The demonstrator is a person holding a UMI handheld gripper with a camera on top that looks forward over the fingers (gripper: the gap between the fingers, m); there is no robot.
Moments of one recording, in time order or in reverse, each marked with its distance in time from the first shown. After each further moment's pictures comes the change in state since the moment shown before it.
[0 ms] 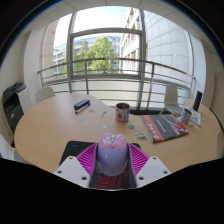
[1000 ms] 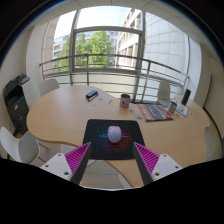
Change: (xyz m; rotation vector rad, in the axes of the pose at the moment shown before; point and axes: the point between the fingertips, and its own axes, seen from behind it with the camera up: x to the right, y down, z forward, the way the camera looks) arm -0.065 0.050 -0.189 -0.086 0.069 -0.025
